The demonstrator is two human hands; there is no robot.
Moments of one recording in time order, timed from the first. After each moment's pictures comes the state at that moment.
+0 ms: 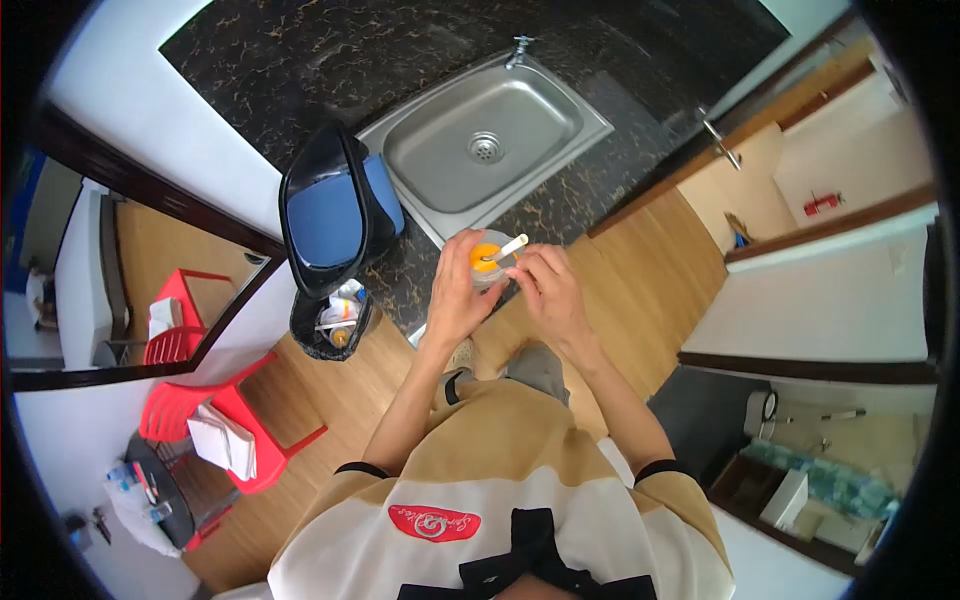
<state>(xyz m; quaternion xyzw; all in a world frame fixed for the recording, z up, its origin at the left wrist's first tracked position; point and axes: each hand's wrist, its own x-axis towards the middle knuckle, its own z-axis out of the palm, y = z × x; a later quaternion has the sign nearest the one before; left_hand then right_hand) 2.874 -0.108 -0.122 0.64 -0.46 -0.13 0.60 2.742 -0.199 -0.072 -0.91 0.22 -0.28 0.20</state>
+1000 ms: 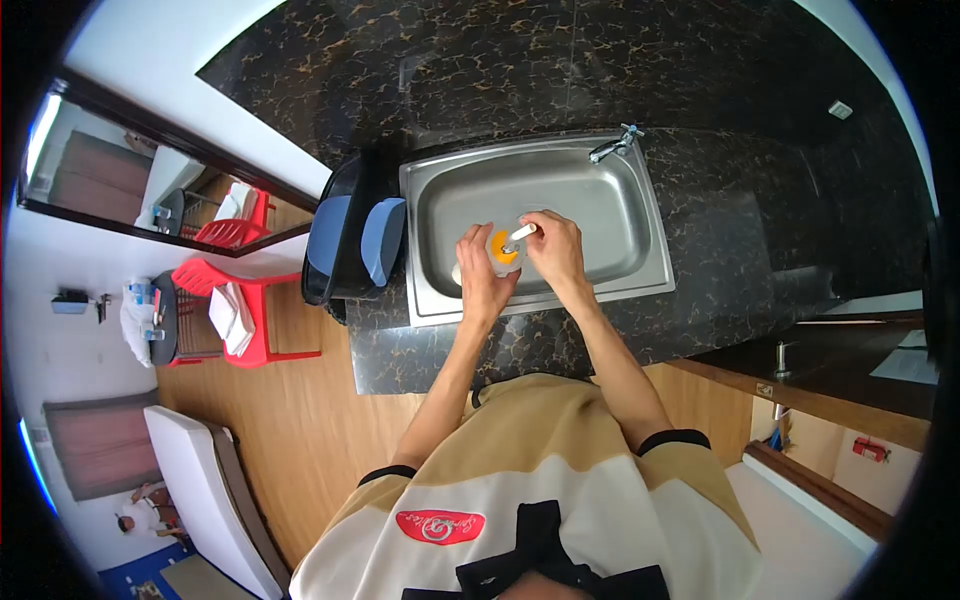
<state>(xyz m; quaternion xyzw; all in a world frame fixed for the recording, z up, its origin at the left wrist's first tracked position) 2.876 -0.573 -0.124 0.85 -0.19 0.08 0.49 2.873 -0.718 -0.092 -0.90 0.12 -0.14 0.40</state>
